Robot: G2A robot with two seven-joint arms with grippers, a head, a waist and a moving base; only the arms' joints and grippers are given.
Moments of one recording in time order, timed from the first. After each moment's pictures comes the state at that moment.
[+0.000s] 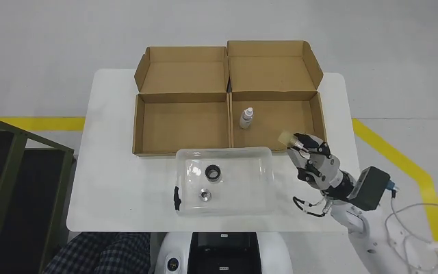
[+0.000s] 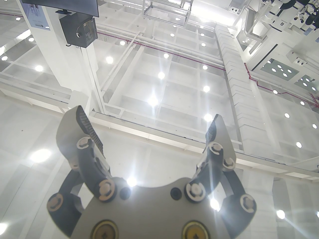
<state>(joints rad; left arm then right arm) -0.11 -0.30 -0.54 -1.19 3.07 0.29 0.07 -1.49 -0.98 1.35 -1.95 -1.20 -0.60 -0.69</state>
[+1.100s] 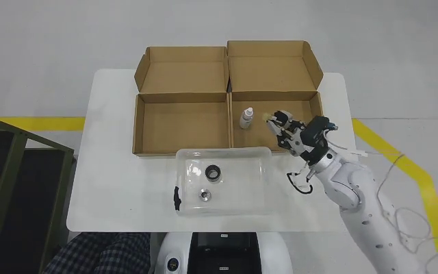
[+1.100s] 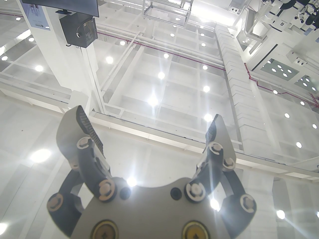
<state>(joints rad) -0.11 -0.30 -0.54 -1.19 3.07 0.29 0.07 -1.27 -1.02 1.28 -1.76 -1.02 -0.45 0.01</state>
